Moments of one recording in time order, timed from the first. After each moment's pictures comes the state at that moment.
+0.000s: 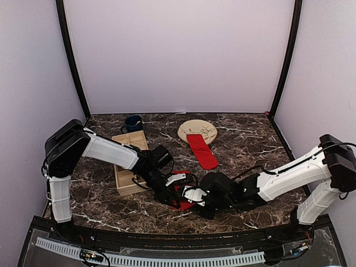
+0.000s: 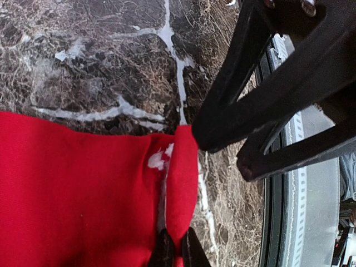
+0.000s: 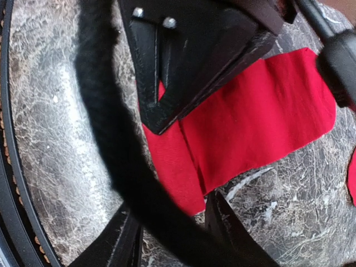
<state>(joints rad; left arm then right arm) -0.88 2.01 1.17 -0.41 0.80 0.30 1.26 1.56 0.71 0.01 0.11 -0.09</state>
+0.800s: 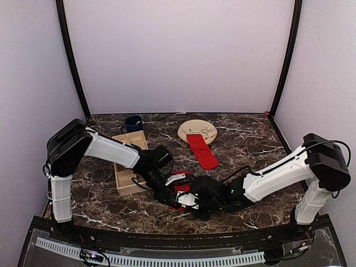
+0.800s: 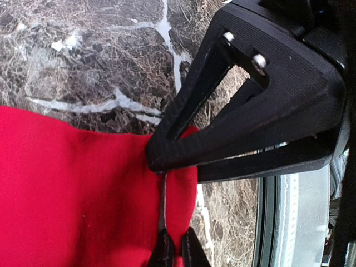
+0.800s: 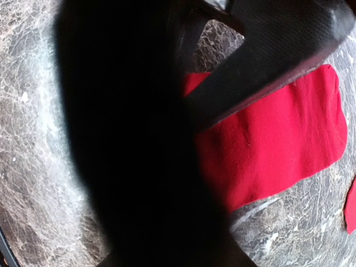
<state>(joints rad) -0.87 2.04 1.19 -0.46 0.84 0.31 1.27 1.71 0.80 -0.03 0.16 -0.22</state>
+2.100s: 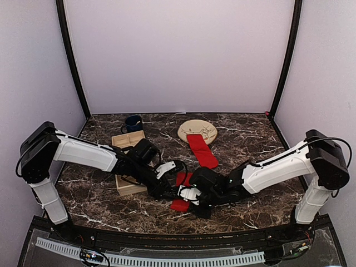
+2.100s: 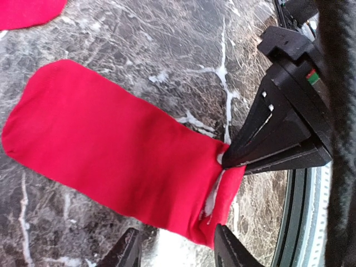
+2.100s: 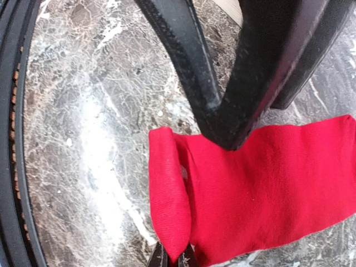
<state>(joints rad) -0.87 1.76 0.97 -0.21 0.56 0.12 1.21 1.71 0.88 -0.20 -0.04 -0.12</state>
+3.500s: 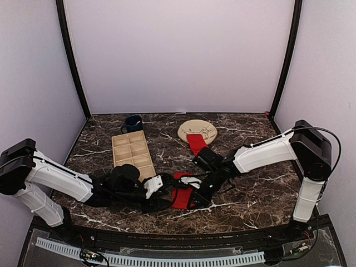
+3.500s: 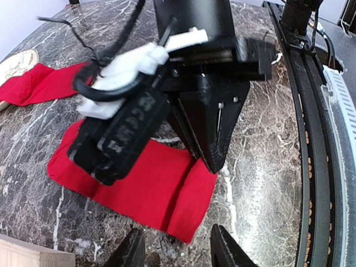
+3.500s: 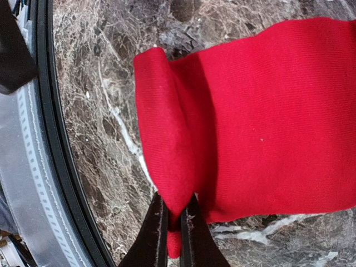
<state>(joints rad) -1.08 1.47 0.49 0.41 0.16 0.13 0.97 1.85 1.04 -0.38 -0.57 -0.07</state>
